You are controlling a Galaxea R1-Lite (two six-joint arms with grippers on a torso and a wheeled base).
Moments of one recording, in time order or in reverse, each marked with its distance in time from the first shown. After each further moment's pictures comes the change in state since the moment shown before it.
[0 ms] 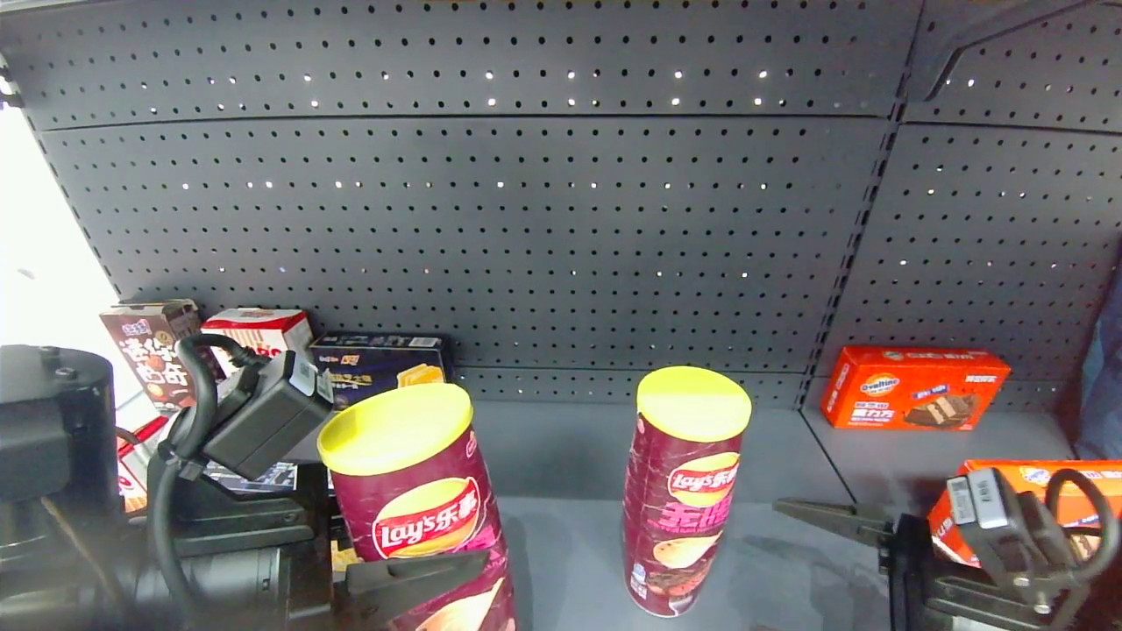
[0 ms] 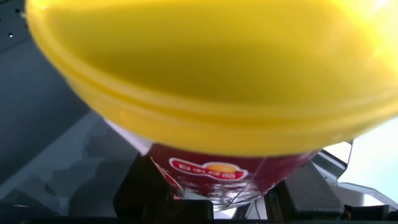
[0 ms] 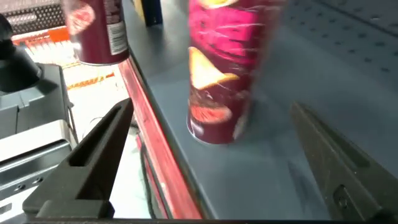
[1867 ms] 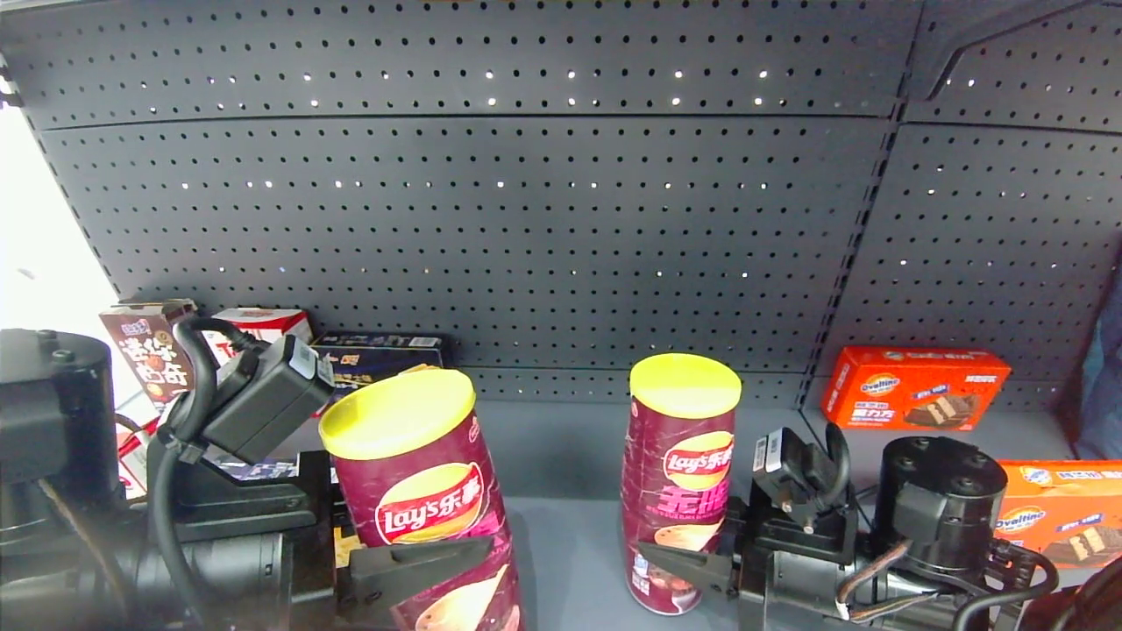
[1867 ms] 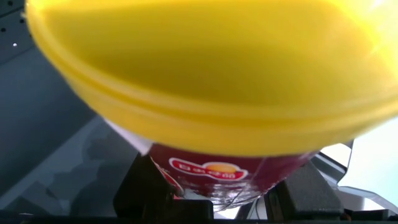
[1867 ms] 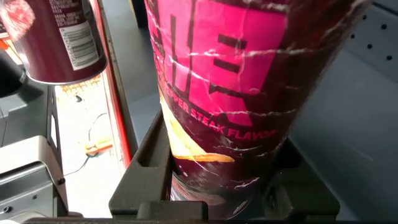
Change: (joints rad) left arm 0.000 0.006 -0.027 0.006 0.000 0.000; right arm 0.093 0.354 -0.293 0.000 -0.001 0.004
